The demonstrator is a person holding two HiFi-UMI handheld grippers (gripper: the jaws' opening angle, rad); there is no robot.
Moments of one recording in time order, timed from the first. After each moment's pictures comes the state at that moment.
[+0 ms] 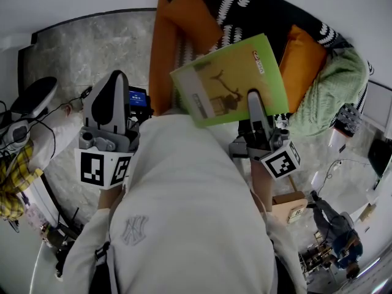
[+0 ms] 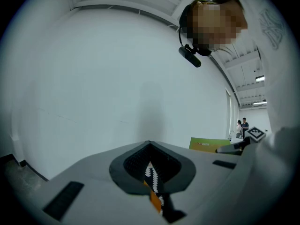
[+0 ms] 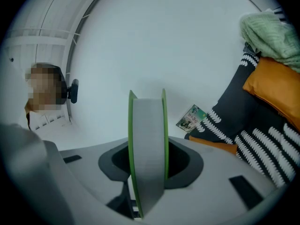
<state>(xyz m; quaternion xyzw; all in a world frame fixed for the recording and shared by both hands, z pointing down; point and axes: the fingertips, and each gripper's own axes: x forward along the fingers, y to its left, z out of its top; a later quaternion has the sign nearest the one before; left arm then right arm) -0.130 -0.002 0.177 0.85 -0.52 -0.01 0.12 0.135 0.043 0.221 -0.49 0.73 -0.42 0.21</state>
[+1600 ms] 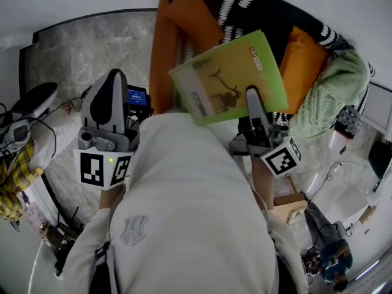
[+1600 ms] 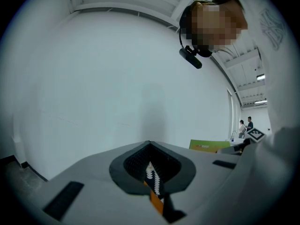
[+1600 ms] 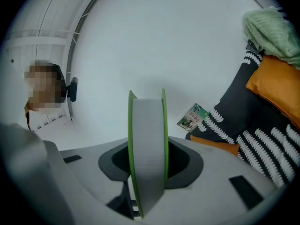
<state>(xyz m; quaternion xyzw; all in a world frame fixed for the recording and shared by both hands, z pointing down) -0.129 0.003 0.169 0.84 -0.53 -0.01 0.11 0.134 0.043 0.223 -0.48 0.74 -0.42 0.20</state>
